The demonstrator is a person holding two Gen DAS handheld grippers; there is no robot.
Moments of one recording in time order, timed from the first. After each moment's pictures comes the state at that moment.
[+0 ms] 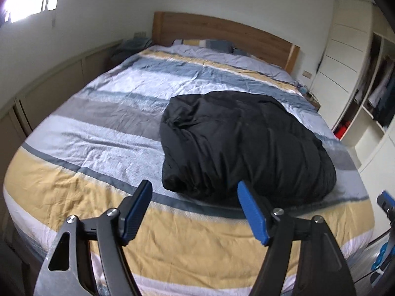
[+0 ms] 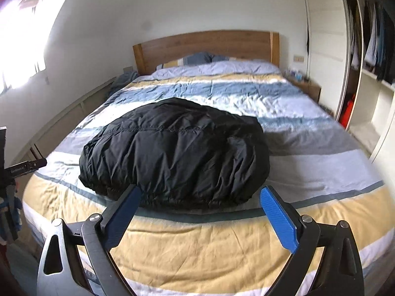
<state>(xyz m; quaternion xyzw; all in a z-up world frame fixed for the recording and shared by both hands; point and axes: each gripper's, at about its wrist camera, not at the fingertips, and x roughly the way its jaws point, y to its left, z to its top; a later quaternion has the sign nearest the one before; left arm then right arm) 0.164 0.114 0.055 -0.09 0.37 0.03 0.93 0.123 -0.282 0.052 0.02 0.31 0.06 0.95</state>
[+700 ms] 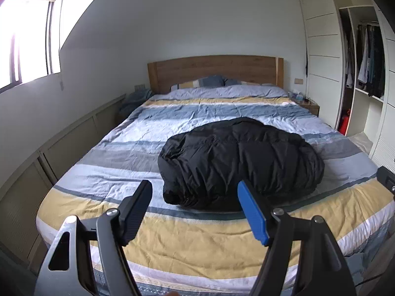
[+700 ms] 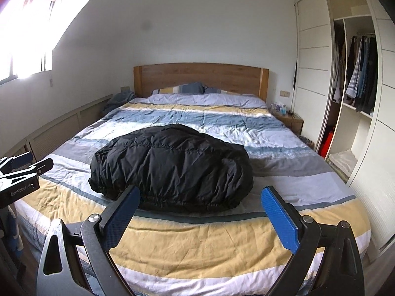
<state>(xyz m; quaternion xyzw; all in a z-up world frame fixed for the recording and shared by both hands) 0.050 0.006 0.111 0.02 0.25 0.06 0.97 0.029 -0.249 0.091 -0.02 0.23 0.02 0.97</state>
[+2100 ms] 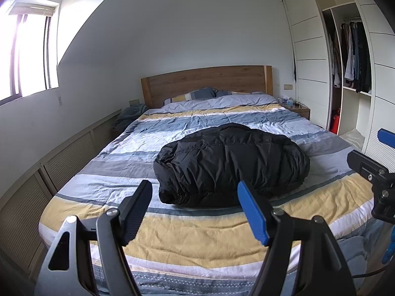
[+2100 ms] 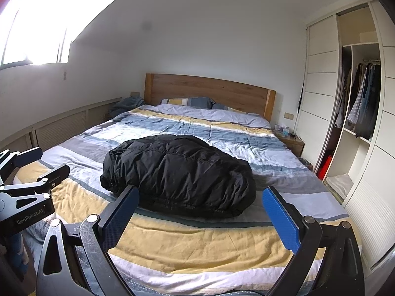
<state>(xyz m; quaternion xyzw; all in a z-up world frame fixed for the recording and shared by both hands) -0.005 -0.016 0.109 0.05 0.22 0.04 0.97 -0.012 -0.211 0.100 -0.07 0.19 0.03 0.98</state>
